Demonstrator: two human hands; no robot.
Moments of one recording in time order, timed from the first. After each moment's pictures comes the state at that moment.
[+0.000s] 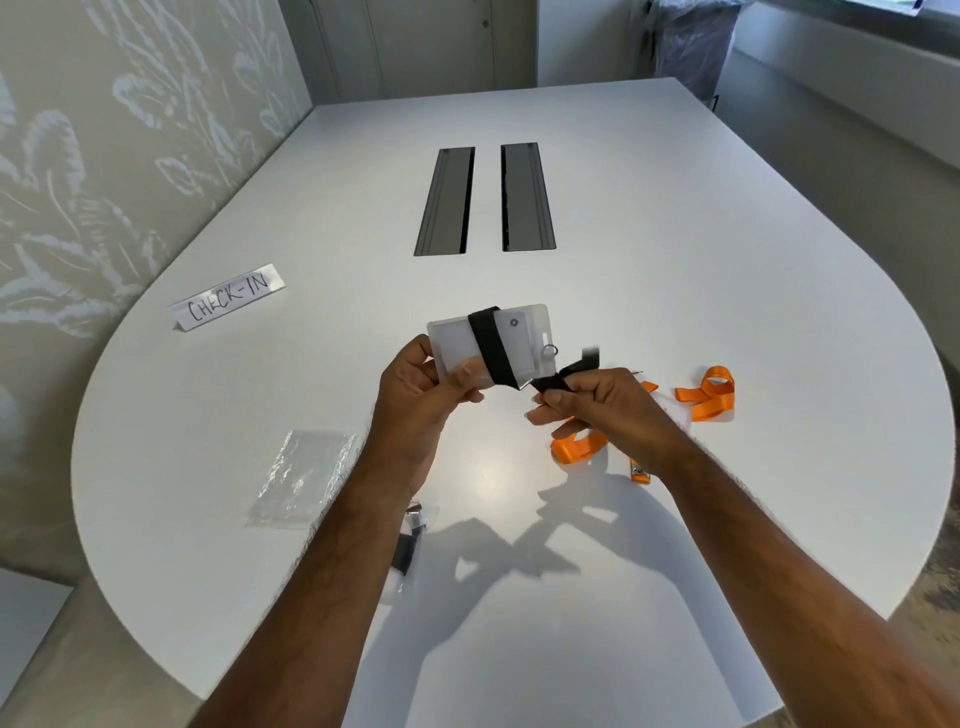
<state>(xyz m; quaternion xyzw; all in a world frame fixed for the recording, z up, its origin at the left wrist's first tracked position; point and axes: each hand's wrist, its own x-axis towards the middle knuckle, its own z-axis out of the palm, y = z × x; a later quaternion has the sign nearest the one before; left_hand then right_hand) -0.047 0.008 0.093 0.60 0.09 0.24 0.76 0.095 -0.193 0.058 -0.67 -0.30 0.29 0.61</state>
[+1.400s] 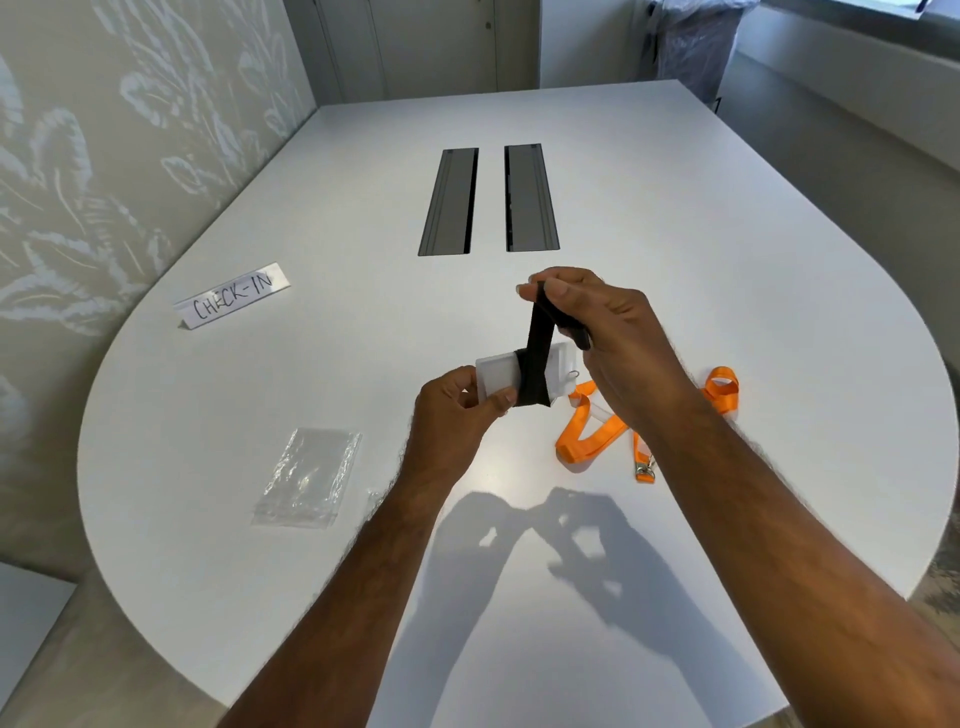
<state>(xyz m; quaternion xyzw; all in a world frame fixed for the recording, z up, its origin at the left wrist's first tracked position) -0.037 -0.007 0.064 0.78 0.22 0.22 0.55 0.073 -0.162 0.149 -0.60 -0.31 0.16 0.72</state>
